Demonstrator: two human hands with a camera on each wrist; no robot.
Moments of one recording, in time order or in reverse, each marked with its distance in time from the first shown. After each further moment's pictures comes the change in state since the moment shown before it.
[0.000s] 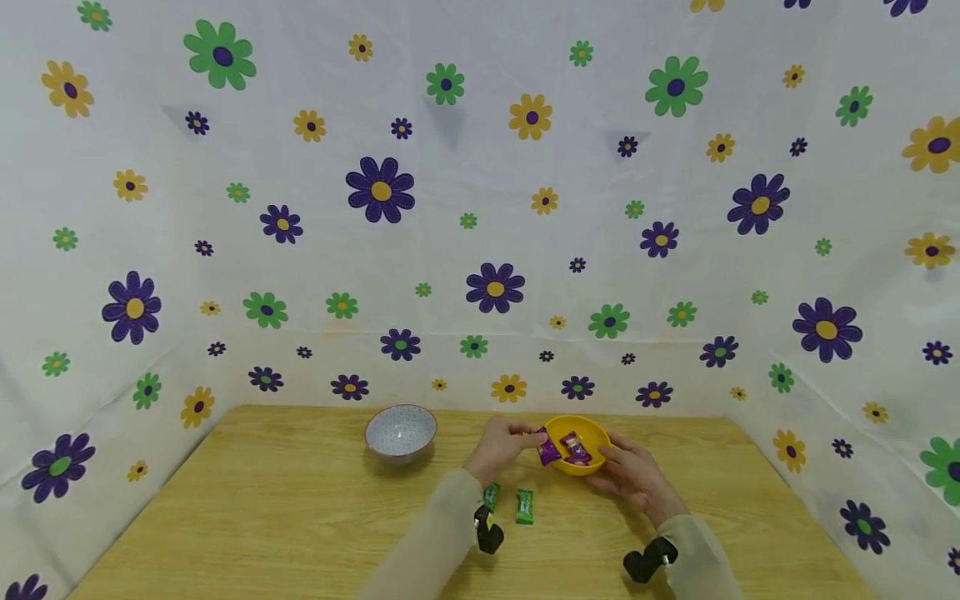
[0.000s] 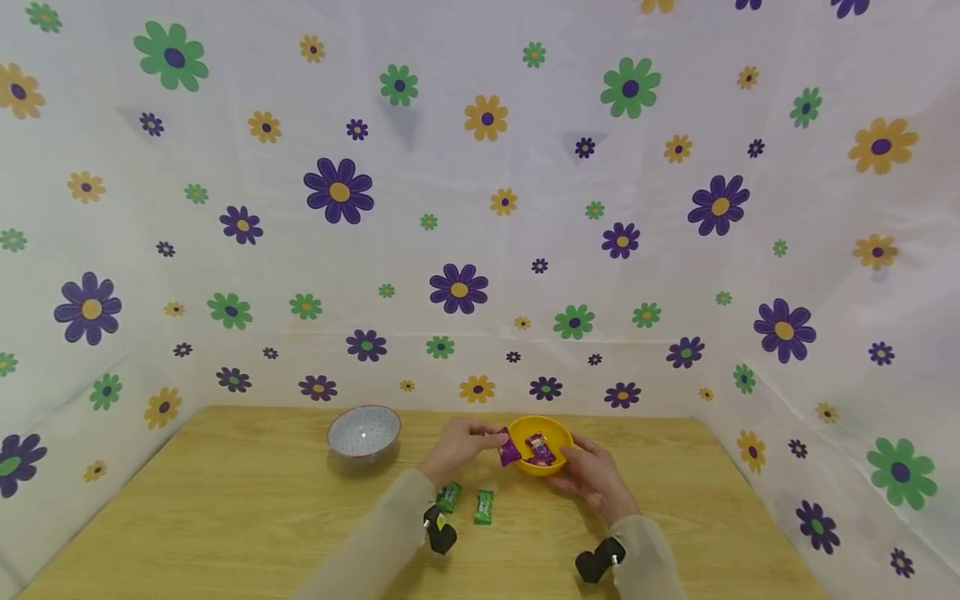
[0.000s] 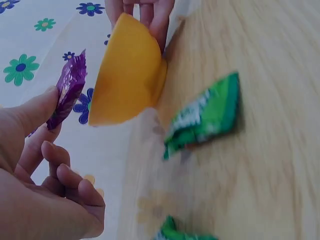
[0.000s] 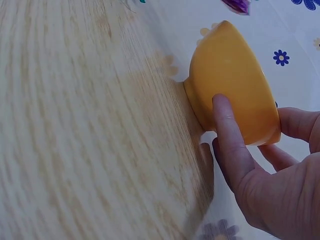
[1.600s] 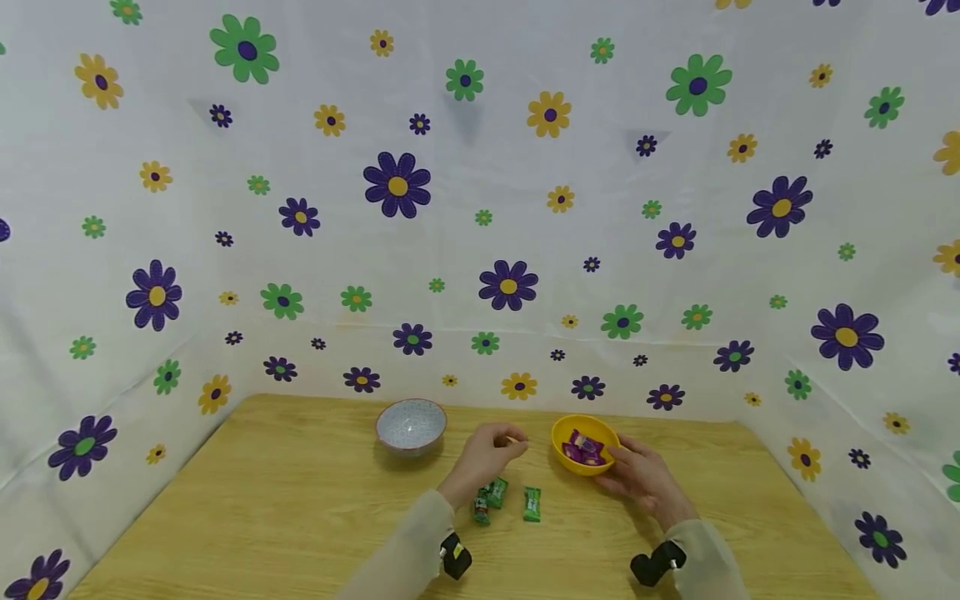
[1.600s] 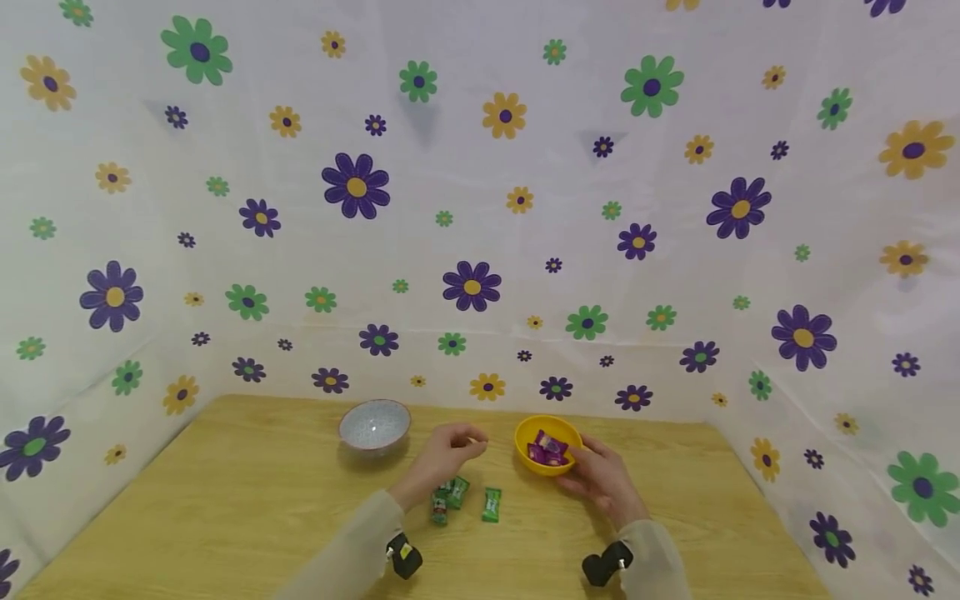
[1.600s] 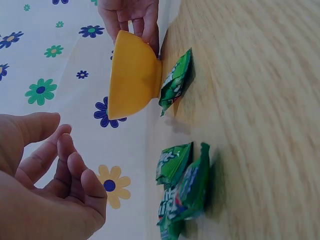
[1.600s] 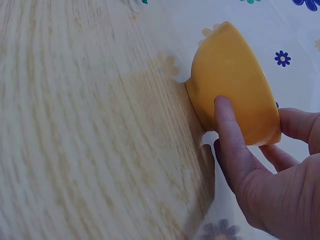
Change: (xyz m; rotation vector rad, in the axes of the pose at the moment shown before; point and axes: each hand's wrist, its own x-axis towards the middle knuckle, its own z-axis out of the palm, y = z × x) left_hand -0.047 0.002 -0.033 0.111 0.029 0.075; right_hand -0.006 -0.001 0.002 -0.023 -0.027 0.005
